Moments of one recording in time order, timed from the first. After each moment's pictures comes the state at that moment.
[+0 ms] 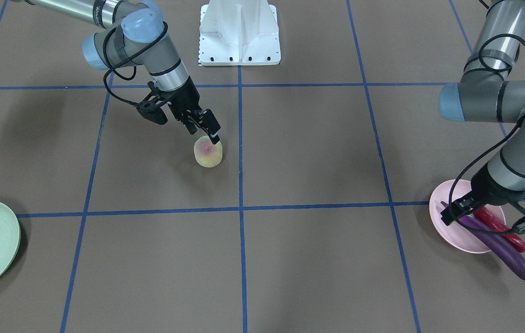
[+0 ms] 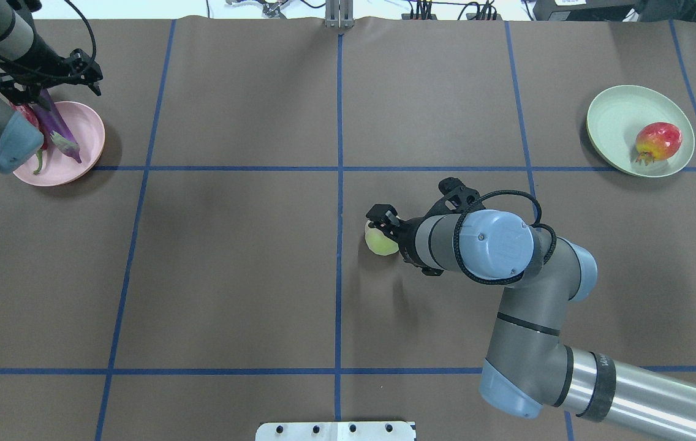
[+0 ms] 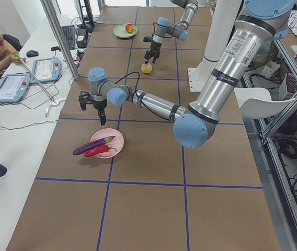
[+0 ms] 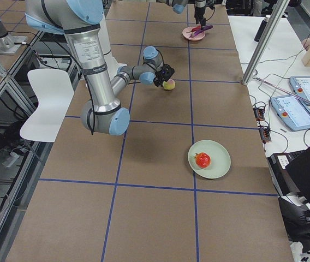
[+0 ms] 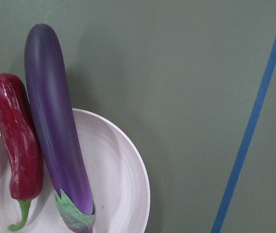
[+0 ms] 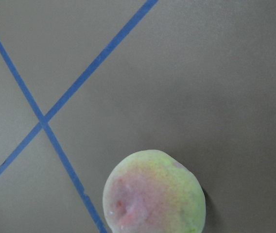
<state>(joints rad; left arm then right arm) -1.10 -2.05 -1.42 -1.79 -2.12 -1.07 0.42 -1.13 1.72 -1.06 1.62 2.03</state>
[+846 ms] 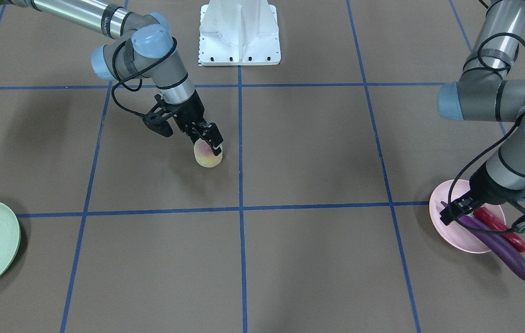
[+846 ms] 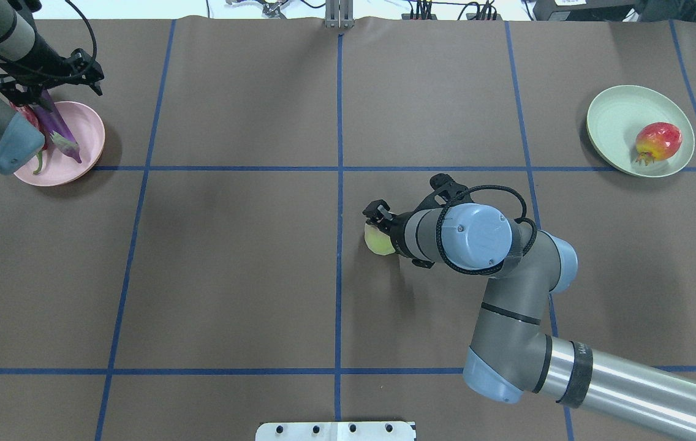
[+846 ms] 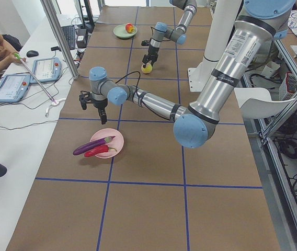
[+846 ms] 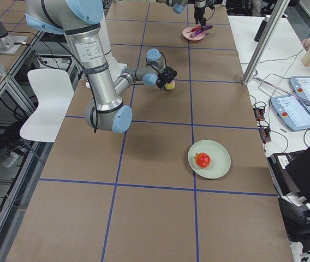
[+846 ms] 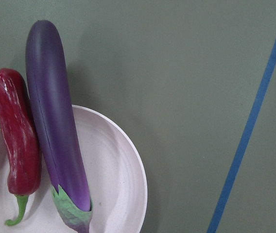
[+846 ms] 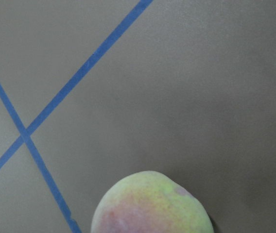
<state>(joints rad) -1.10 -2.05 -1.42 -1.79 -2.12 -1.10 0.43 -1.09 1.64 -1.05 1.62 2.03</state>
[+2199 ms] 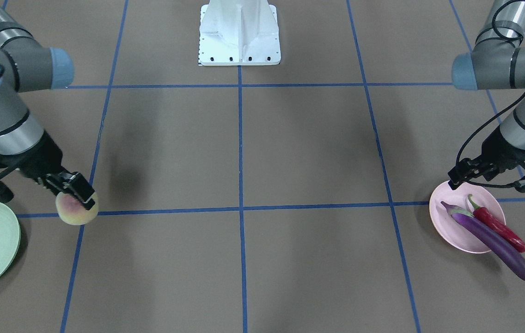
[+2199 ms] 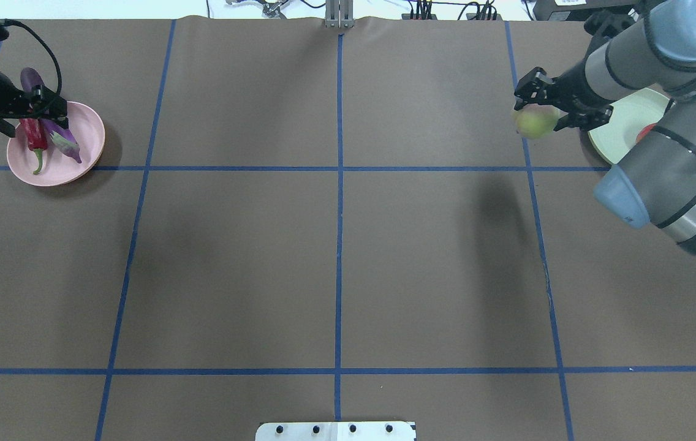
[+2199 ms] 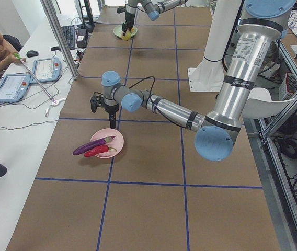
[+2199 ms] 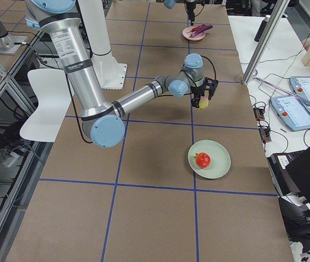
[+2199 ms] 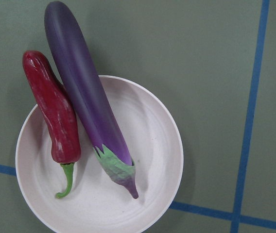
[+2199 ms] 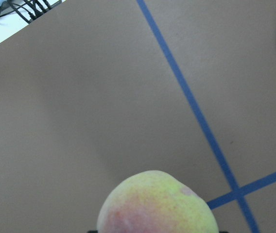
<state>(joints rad) -1.13 -1.82 -1.64 -1.80 -2.17 -0.81 1.03 -1.21 1.63 -1.21 2.09 1.25</state>
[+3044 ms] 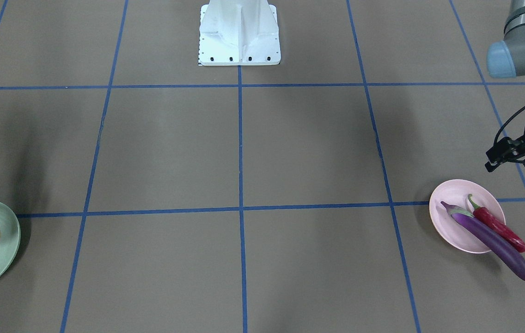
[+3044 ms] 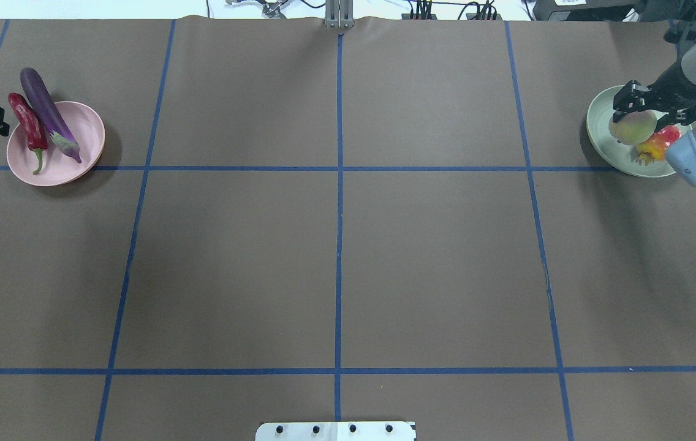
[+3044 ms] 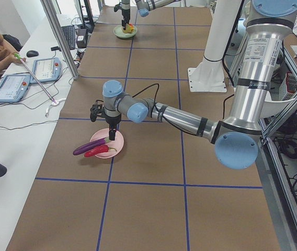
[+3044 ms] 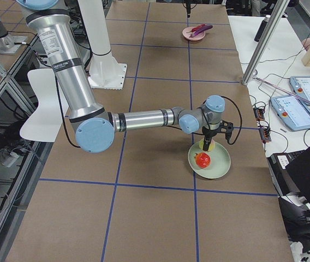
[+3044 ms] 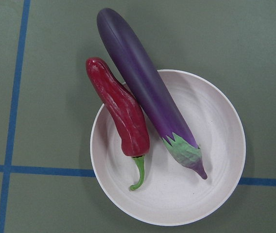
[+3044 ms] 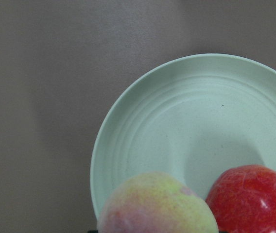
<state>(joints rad) -1.22 -1.73 -1.68 -1.80 -2.20 -0.63 1.18 -1.22 1.28 -1.20 2.20 0.85</state>
